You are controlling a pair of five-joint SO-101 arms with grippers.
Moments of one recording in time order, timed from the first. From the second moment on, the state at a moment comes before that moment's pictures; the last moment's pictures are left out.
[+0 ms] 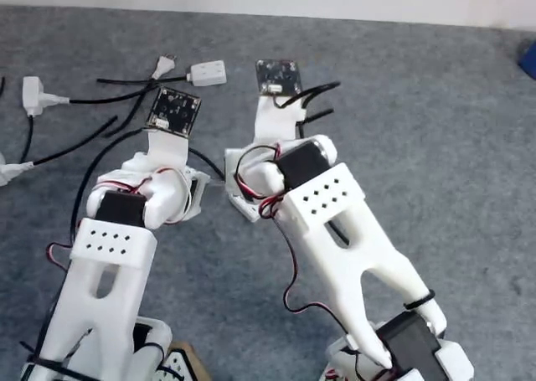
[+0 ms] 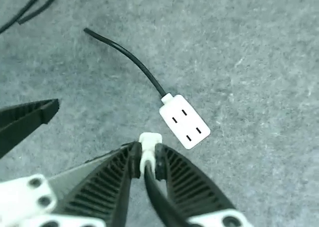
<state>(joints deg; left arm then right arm) 3.0 -41.0 47.3 53.6 -7.7 -38.9 -14.1 6.4 73.5 -25.5</state>
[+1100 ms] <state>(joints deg) 6.4 -41.0 47.8 55.1 -7.7 -36.4 -14.1 3.4 77.1 -35.4</state>
